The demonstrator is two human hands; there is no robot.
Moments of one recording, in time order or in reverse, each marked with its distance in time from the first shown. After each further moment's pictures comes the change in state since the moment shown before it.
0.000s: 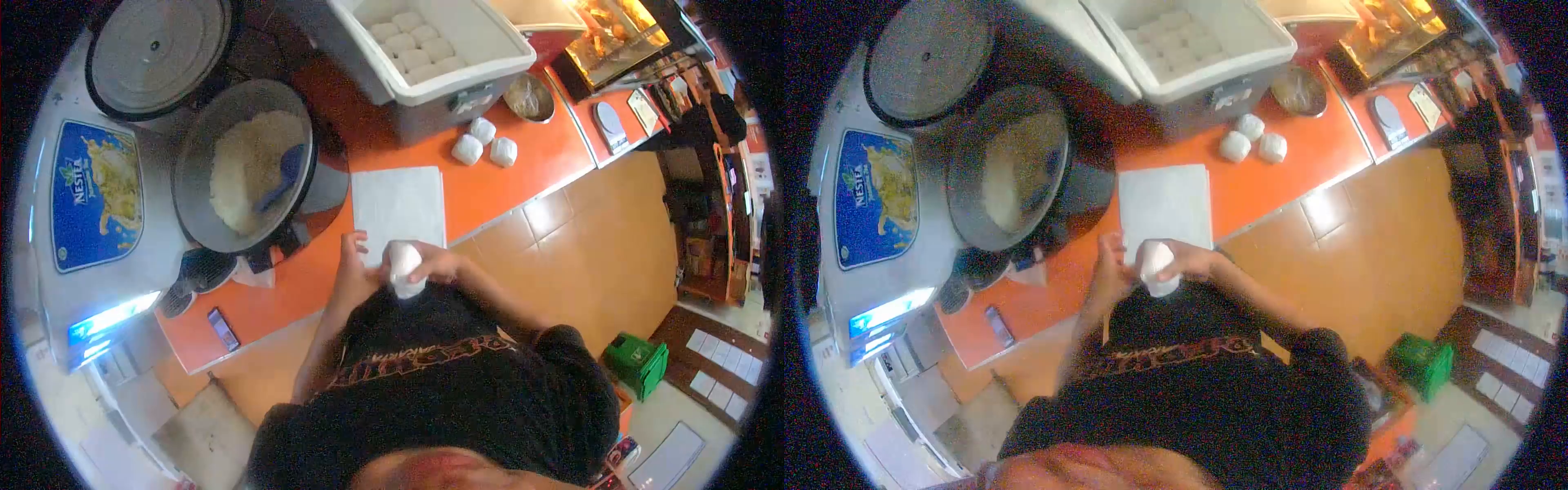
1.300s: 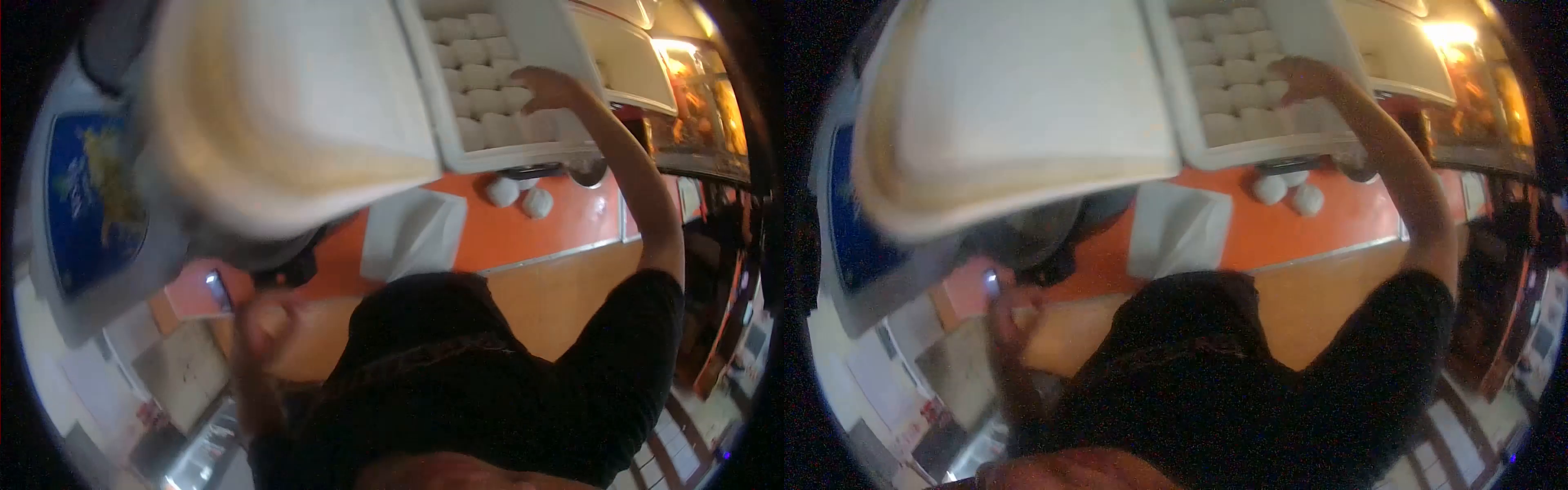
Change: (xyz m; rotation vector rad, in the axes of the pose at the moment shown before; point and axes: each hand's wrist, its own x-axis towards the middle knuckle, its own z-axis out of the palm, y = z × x) left_hand 0.015 0.139 -0.168 0.021 0.187 -0.149; right_hand 0.085 -0.395 -0.330 -2.152 0.066 -0.060
